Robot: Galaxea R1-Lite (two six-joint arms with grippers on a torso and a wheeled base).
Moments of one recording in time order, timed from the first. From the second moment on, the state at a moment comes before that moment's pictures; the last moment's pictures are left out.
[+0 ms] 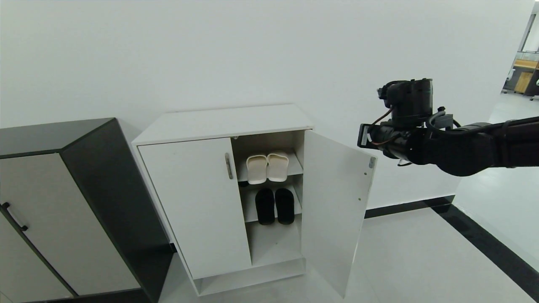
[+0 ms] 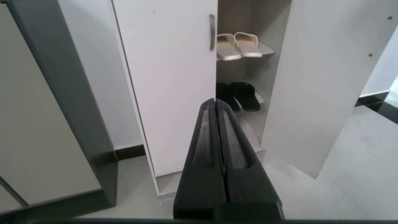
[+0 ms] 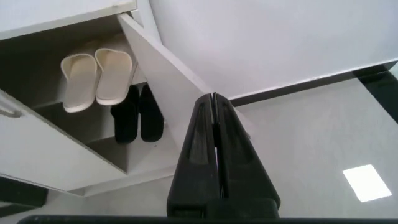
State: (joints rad) left arm 0.00 0.00 0.00 0.00 -0.03 0.02; right arm 0.46 1.94 -1.47 -0.20 -0.44 0.25
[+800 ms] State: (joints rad) left arm 0.00 0.00 0.00 0.00 -0.02 0.02; right arm 0.38 2.11 -1.58 -0.15 -0.40 0.26
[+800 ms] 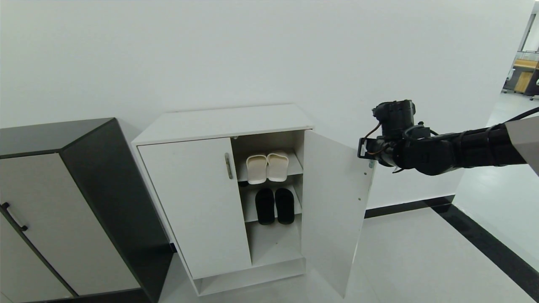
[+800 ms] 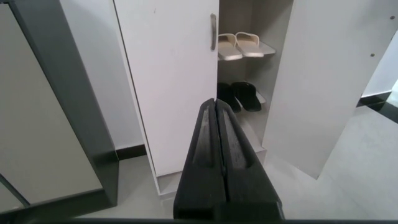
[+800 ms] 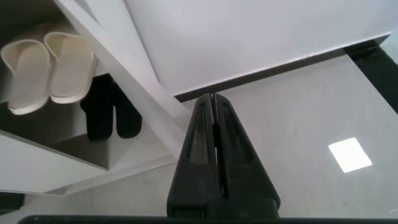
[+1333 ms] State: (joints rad) left arm 0.00 0.00 0.00 0.00 -0.02 0.02; right arm 0.42 2.08 -1.51 -0.15 -0.41 0.28
